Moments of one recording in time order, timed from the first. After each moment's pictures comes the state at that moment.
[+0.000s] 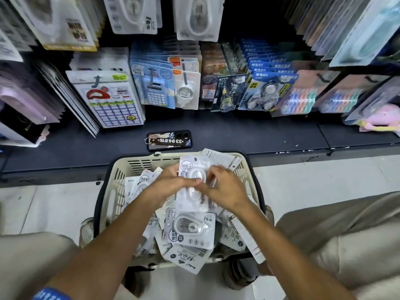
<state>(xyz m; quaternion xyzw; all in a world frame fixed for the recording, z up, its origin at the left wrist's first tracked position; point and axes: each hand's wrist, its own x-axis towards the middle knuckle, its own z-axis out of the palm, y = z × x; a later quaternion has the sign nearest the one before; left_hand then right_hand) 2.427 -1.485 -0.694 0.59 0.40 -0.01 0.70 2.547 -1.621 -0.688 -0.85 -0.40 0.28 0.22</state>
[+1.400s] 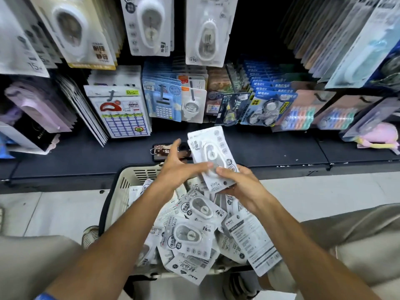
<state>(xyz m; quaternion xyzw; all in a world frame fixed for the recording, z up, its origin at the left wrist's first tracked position) 2.444 -1.478 -0.643 0.62 0.40 0.13 0.67 2.578 -1.623 -0.657 -0.63 -0.15 0.51 0.57</state>
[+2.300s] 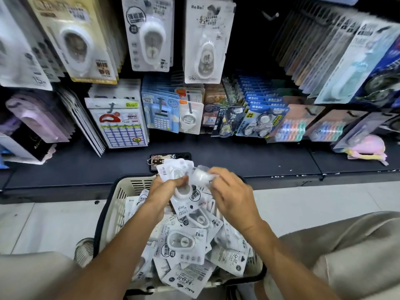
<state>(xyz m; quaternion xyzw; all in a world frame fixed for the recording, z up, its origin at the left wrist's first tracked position) 2.426 -1.470 -0.680 0.48 0.49 0.15 0.71 2.549 -1.624 -0.648 -0.73 -0.60 -0.16 0.28</state>
